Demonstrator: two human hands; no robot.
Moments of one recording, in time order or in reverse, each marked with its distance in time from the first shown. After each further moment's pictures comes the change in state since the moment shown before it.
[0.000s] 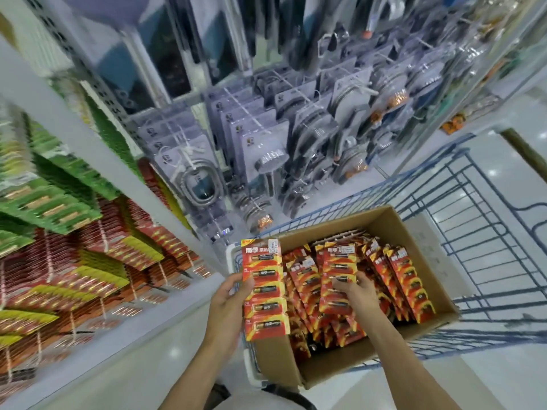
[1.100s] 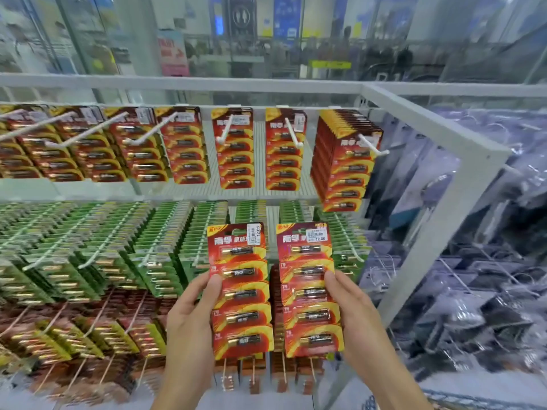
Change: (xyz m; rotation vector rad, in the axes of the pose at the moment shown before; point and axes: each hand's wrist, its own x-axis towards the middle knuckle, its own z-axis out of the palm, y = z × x) left_hand -0.143 0.208 -0.317 -0.566 0.483 0.598; right_hand -0.327 -0.129 0.376 0.033 -0.809 -0.424
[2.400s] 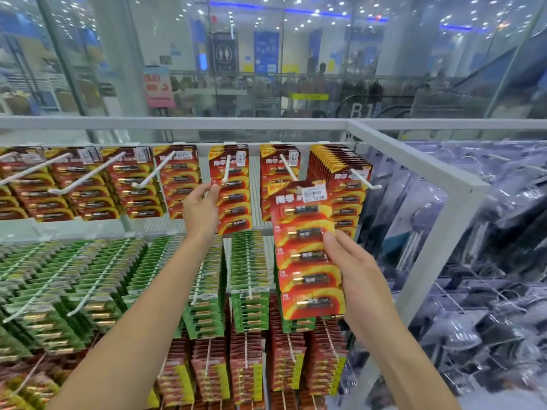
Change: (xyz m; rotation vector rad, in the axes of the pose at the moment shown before) left_hand 0.199 0.094 0.094 0.271 -0.056 0.403; right_hand -0.007 -0.085 0.057 -0.118 -0.122 -0.338
